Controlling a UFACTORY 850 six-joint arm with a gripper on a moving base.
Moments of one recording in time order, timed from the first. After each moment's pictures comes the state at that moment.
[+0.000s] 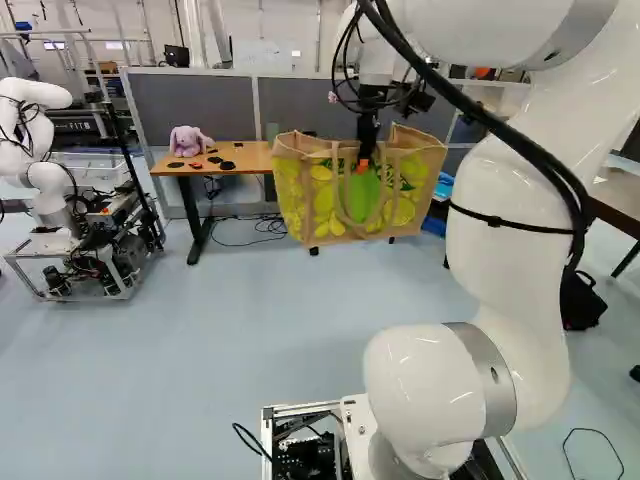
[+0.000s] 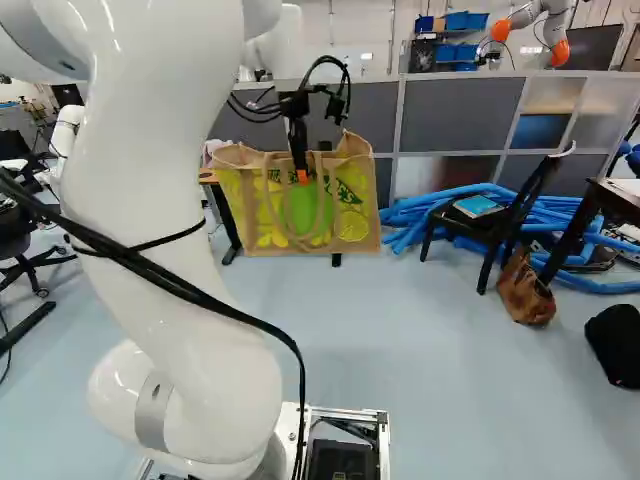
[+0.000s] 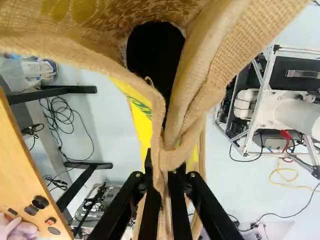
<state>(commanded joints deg) -3.1 -13.6 -84.3 0.0 -67.5 86.7</state>
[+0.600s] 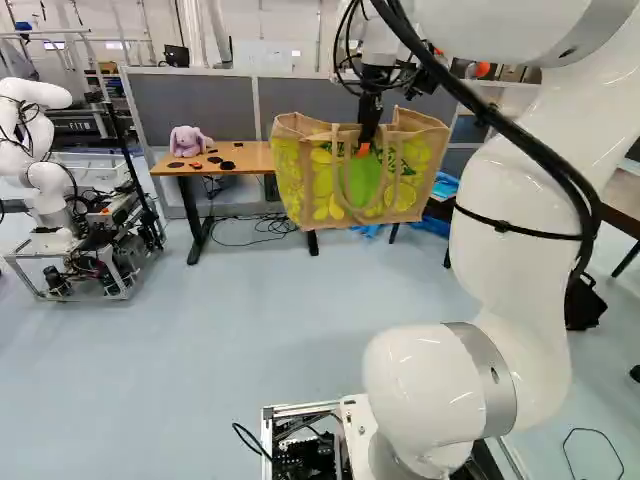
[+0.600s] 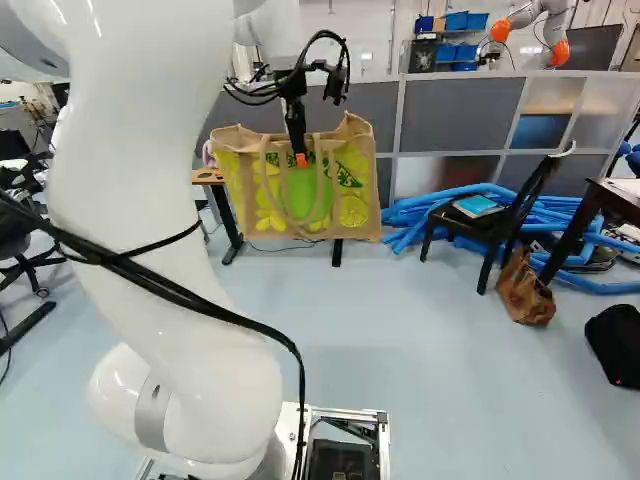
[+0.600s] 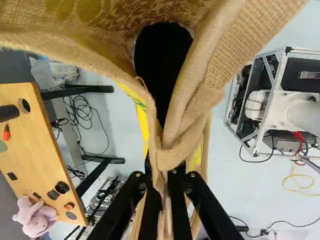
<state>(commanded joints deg) -3.0 -11.8 -87.9 0.0 -67.5 86.7</state>
